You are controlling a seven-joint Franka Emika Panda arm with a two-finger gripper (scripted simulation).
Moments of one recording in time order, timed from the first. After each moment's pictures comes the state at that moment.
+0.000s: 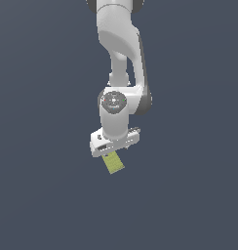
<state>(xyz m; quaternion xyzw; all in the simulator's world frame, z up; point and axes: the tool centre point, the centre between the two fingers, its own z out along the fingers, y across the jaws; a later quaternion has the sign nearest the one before) 0.044 -0.014 0.097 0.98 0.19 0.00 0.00</state>
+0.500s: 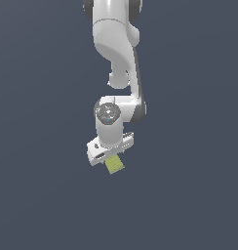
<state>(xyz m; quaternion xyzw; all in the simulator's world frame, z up) 0.054 -0.030 0.065 0.97 0.25 0.00 0.00</state>
